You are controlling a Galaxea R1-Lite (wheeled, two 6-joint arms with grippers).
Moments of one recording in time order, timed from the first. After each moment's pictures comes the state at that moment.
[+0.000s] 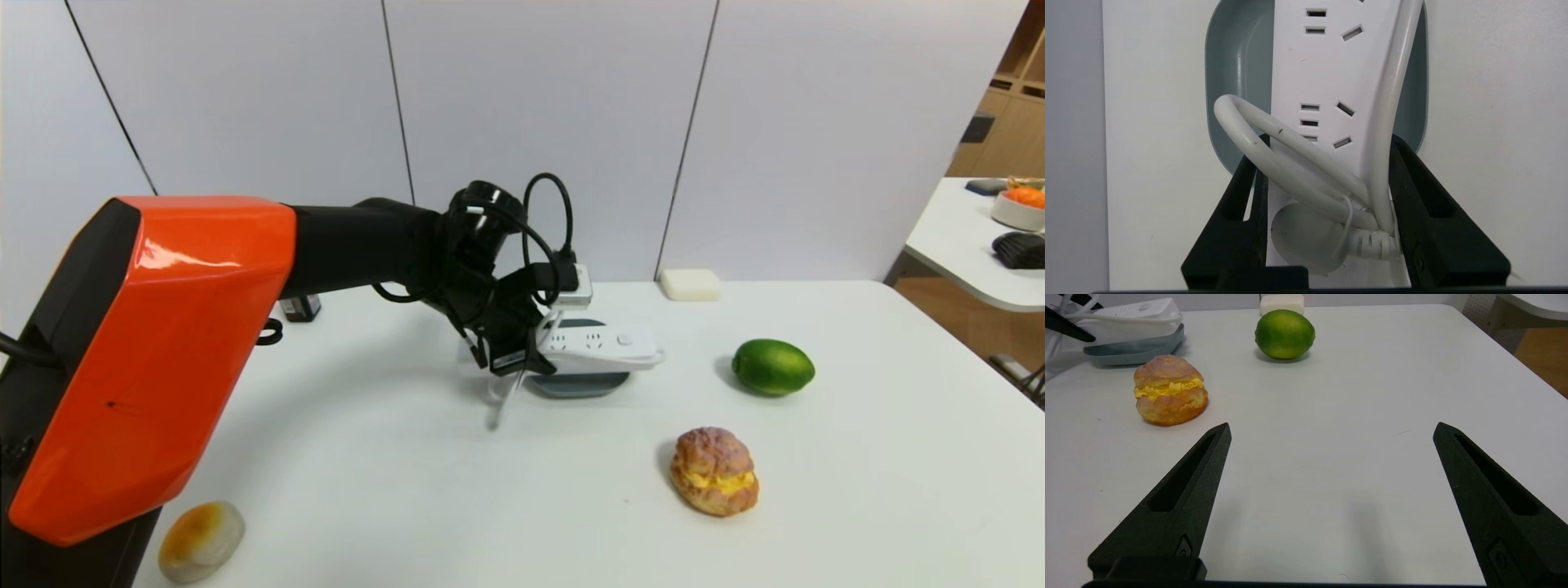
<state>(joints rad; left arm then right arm) -0.58 2.27 -1.98 0.52 -0.34 0.95 0.00 0.00 0.00 0.00 -0.01 0.01</state>
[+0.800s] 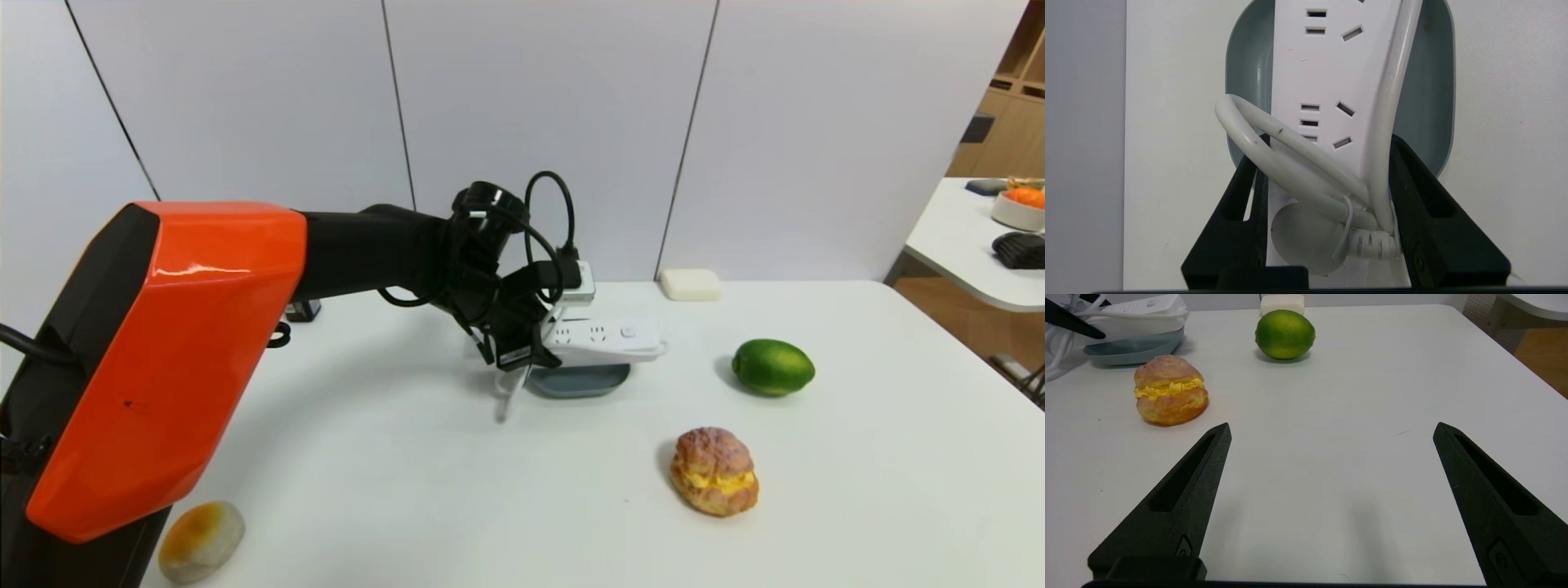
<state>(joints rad) -0.58 2.28 -1.98 0.46 -0.34 0.94 0.00 0.00 0.00 0.00 -0.01 0.01</state>
